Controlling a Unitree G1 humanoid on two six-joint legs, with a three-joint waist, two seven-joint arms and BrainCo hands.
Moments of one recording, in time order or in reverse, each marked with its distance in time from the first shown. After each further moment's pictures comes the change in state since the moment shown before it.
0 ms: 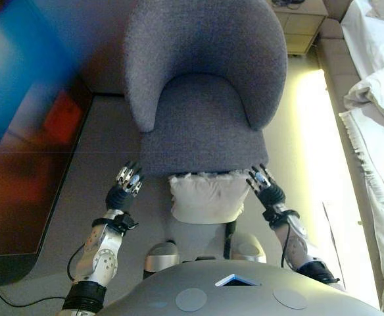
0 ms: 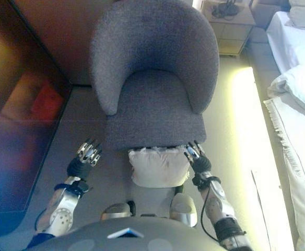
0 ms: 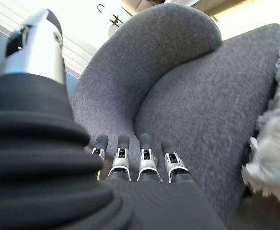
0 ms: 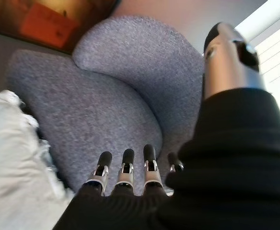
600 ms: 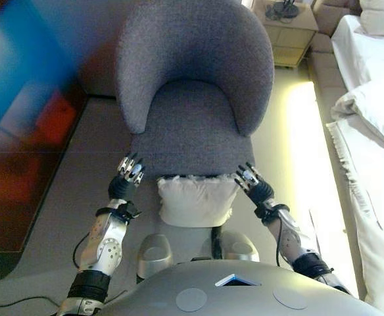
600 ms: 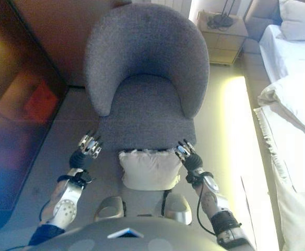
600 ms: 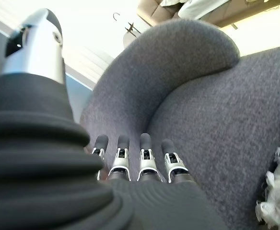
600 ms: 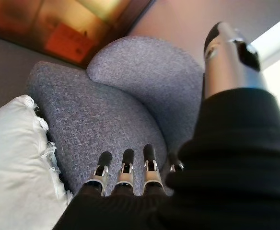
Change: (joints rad) left arm -0.059 -0.014 -0.017 -0.004 -0.018 0.004 0.086; right arm -0.034 -0.004 0.079 0.030 -0.020 0.054 0.022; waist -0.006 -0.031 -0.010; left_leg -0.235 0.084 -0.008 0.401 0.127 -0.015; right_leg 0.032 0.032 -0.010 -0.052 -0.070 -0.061
